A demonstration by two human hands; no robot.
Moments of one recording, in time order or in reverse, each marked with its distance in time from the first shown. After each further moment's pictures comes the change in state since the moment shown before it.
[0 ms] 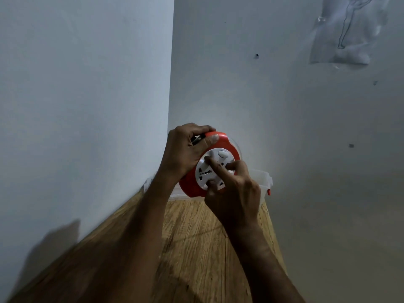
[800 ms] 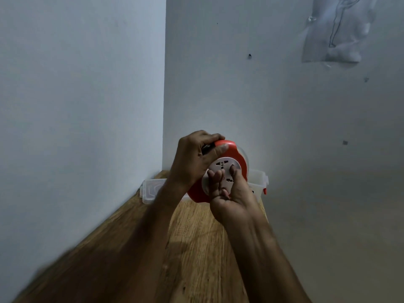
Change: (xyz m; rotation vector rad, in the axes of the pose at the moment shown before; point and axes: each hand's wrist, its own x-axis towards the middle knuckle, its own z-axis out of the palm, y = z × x) left_hand -0.007 0.007 0.030 0.025 -0.038 0.131; right_hand 0.029 -0.026 -0.039 1.995 0.201 1.855
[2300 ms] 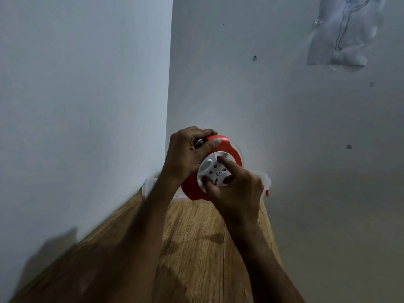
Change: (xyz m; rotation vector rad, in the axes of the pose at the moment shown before) left_hand 0.003 -0.008 -0.021 -0.007 0.036 -0.096; right_hand 0.036 -0.006 -0.026 -1.746 -0.206 -1.640
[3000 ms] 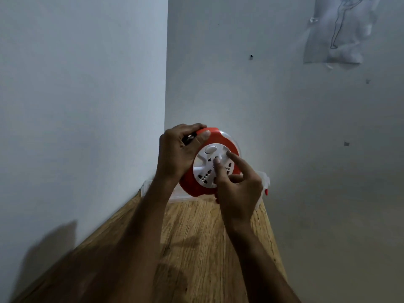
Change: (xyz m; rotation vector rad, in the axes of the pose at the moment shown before) left_hand 0.001 -0.005 -0.002 -0.051 0.141 -0.049; right_hand -0.002 -0.010 0.010 0.388 0.172 0.402
